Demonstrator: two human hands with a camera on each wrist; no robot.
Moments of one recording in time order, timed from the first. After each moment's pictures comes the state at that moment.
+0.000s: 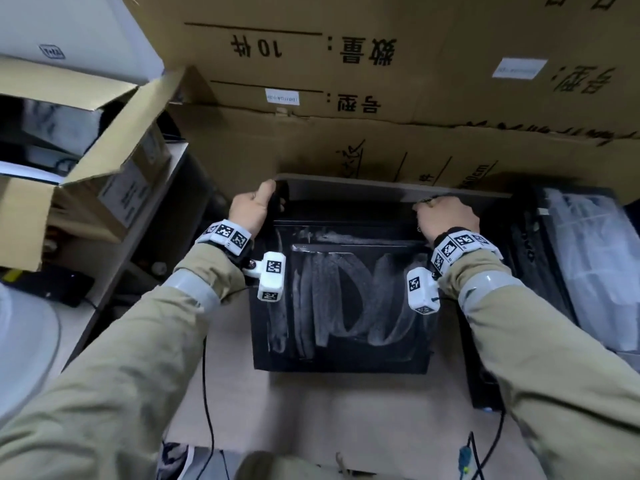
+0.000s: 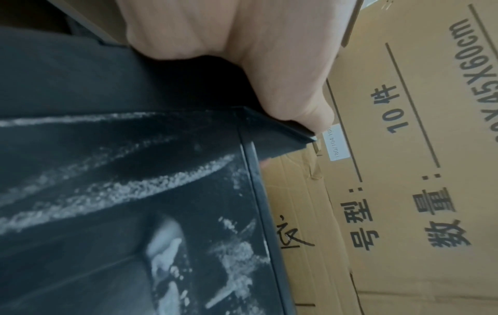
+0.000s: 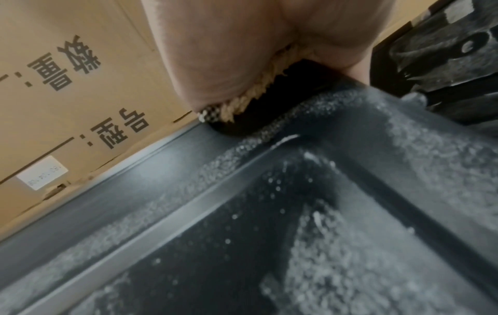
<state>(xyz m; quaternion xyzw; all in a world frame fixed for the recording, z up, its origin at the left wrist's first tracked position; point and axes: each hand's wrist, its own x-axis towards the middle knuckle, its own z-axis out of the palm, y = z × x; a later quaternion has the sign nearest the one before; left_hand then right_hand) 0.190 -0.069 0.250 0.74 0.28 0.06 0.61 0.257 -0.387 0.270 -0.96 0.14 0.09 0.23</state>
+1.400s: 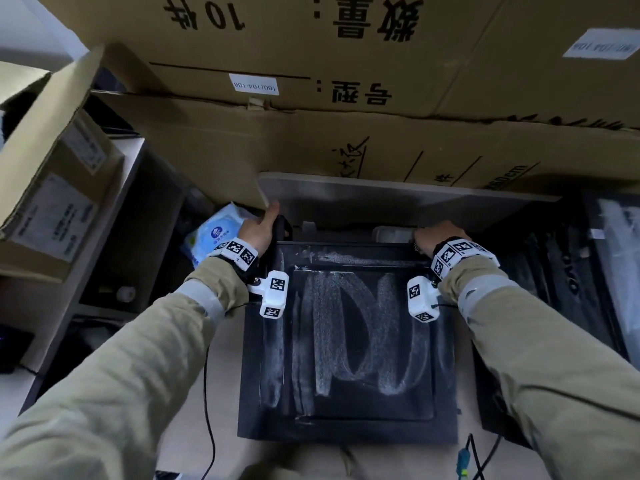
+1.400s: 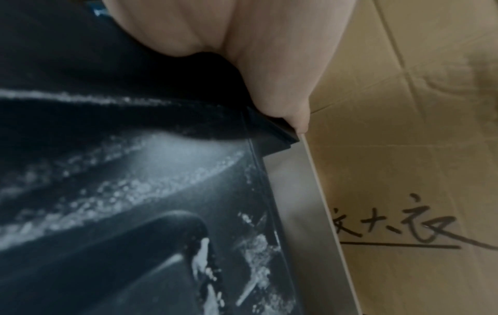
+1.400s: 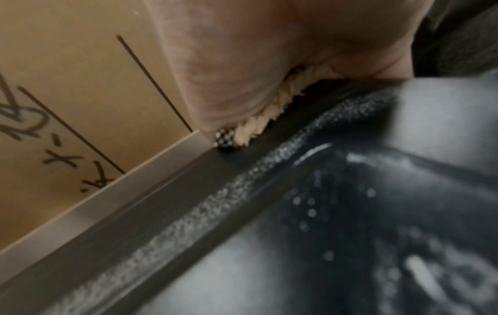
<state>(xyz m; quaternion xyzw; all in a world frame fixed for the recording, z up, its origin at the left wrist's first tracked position) 0.267 -0.059 0.153 0.80 0.35 -0.17 0.45 0.336 -0.382 0.185 -0.92 0.19 0.29 0.17</state>
